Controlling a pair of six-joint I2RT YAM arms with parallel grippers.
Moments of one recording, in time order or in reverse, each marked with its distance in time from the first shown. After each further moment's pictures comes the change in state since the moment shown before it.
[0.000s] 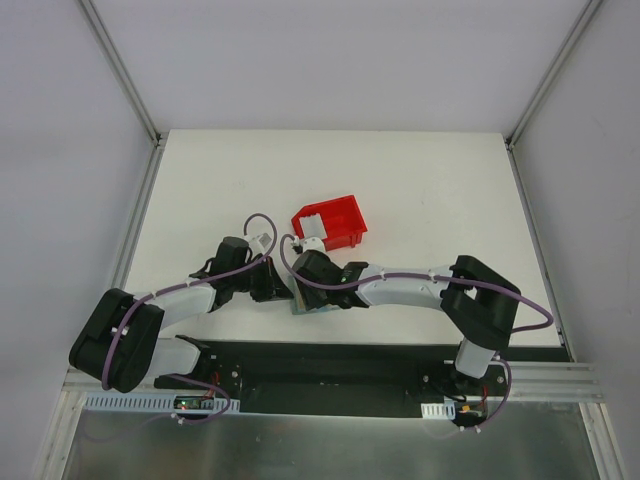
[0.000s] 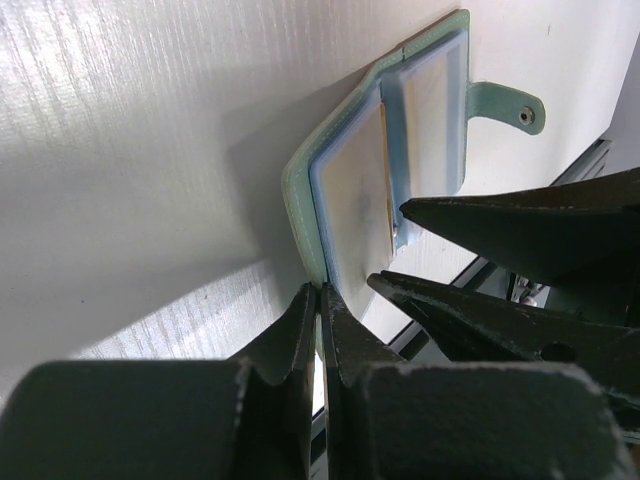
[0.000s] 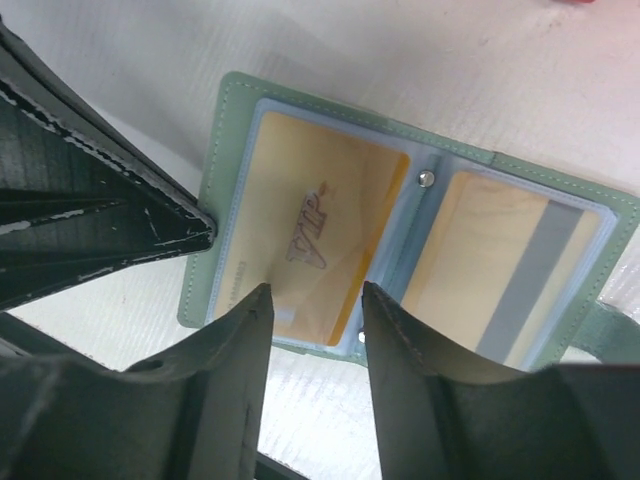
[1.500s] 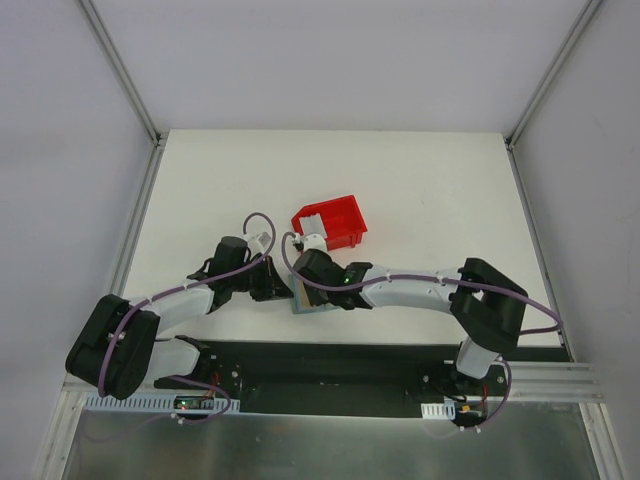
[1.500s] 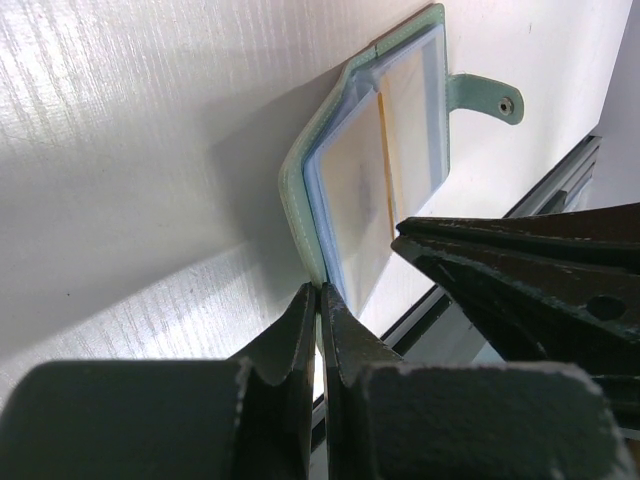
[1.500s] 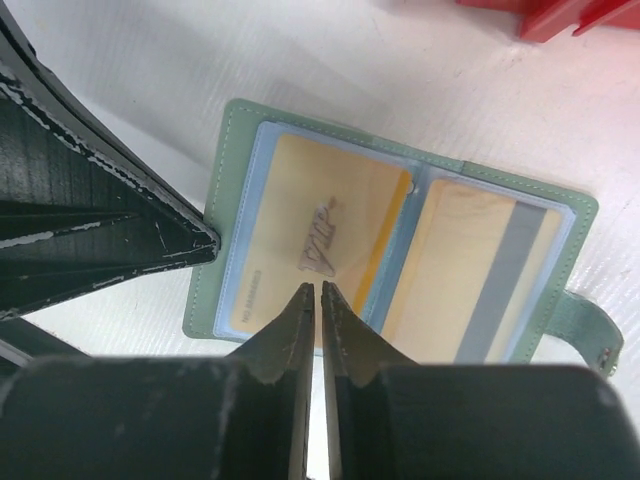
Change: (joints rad) left arm 0.000 -0.037 0.000 -0.015 0.009 0.000; right arm 0.011 -0.030 -0.001 0.006 0.053 -0.011
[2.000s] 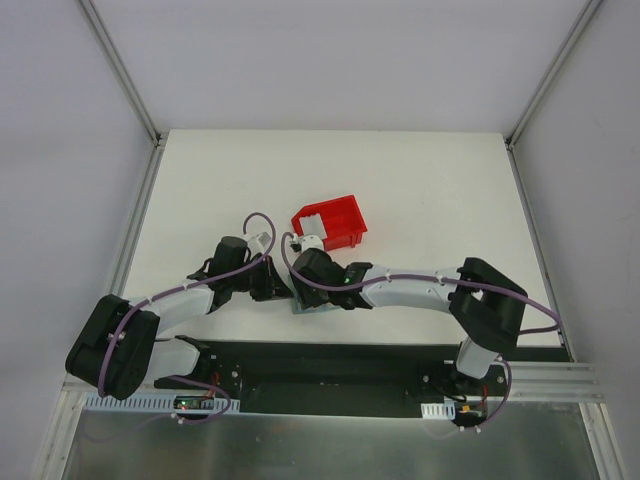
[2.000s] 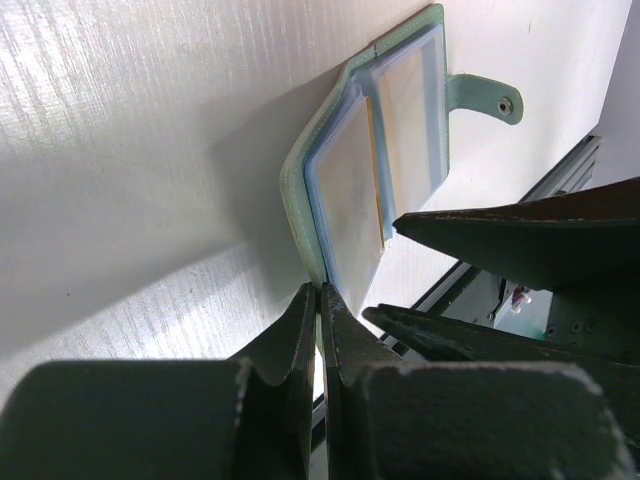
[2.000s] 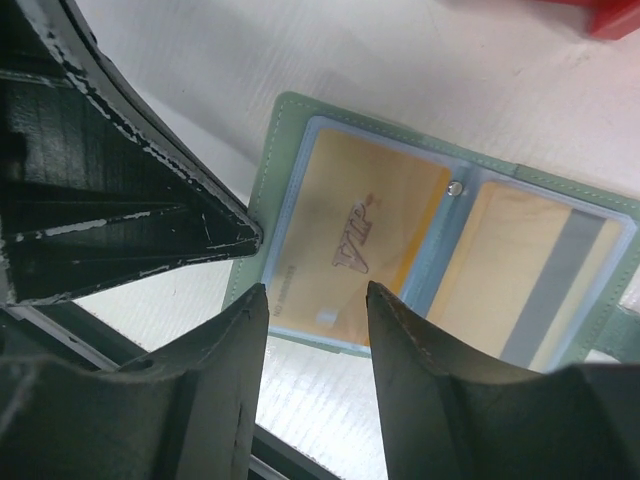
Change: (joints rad) left arm 0.000 -0.002 0.000 0.000 0.000 0.000; right arm -0.004 -0.018 -0.010 0.035 -0.071 0.008
